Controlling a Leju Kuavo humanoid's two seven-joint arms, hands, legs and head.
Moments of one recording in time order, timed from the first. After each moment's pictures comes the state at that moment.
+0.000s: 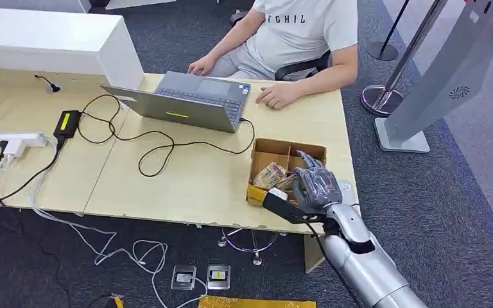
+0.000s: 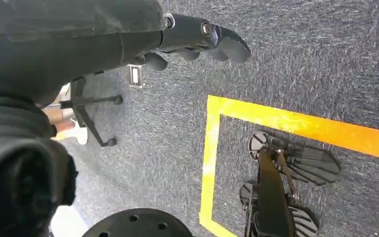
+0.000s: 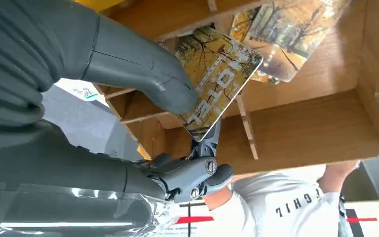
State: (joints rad) left arm -0.18 0.21 -0.98 -0.19 1.17 0.11 -0.03; right arm -0.52 -0.17 0.63 -1.07 1.00 -0.10 0.06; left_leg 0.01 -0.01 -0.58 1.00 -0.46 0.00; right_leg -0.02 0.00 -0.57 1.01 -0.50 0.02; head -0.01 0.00
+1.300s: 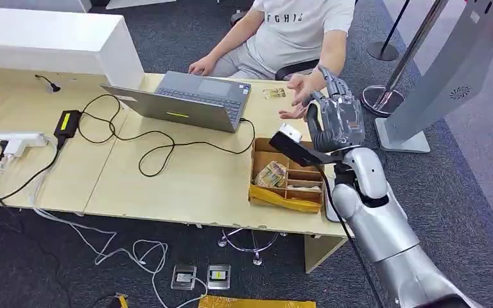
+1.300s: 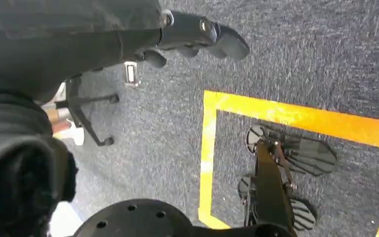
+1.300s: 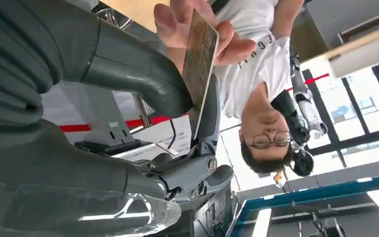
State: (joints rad) left arm -0.19 0.19 -0.98 -0.19 1.14 0.11 -0.04; right arm -0.73 -0.12 0.51 -1.14 1.10 -0.24 0.01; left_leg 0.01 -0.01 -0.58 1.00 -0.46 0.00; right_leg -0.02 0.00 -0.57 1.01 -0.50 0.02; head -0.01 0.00
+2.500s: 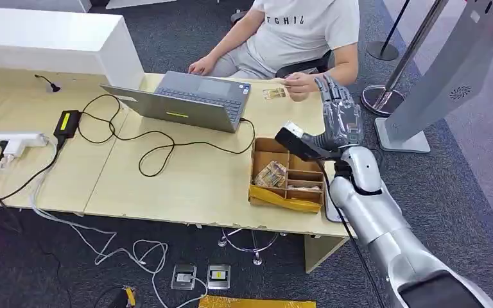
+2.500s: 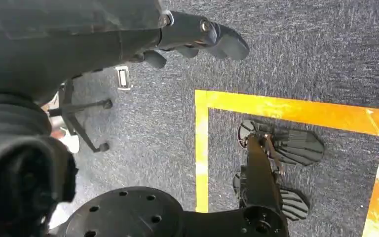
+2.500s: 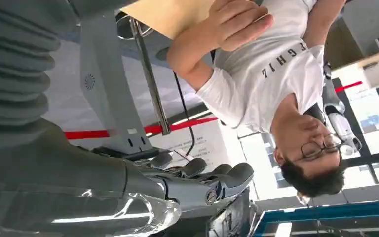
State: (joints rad) left arm -0.22 0.18 -1.00 -0.19 1.12 0.11 -0.04; right arm -0.83 -0.07 0.51 -0.78 1.06 -0.39 -0.06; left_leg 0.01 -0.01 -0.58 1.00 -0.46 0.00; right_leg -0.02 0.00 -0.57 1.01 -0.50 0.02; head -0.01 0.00
